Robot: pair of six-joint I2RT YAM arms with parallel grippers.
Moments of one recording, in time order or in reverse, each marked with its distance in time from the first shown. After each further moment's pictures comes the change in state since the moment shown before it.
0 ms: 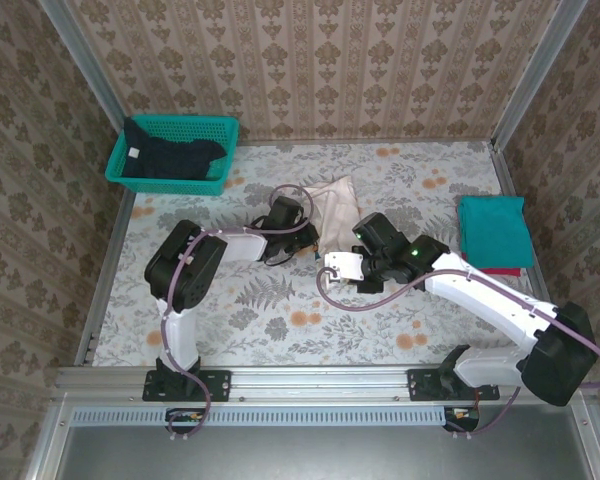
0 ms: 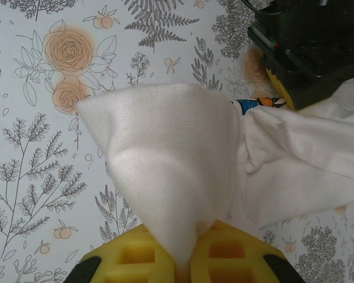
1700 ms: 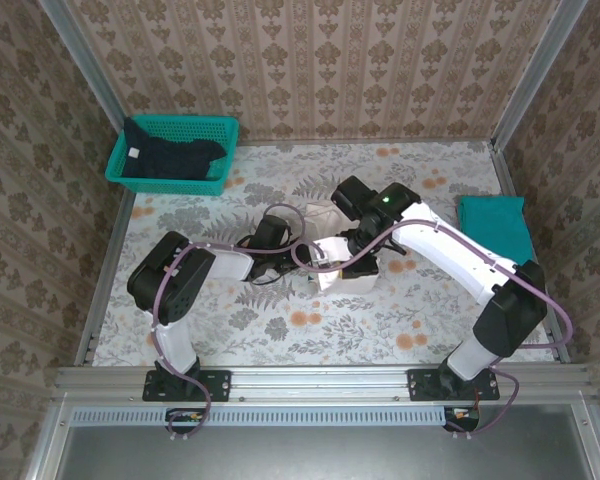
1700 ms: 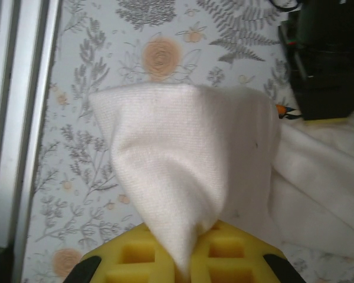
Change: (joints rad) left arm 0.007 -0.130 -0.257 0.125 0.146 0.022; right arm -0.045 0.341 0.502 -0.536 -0.197 -0.202
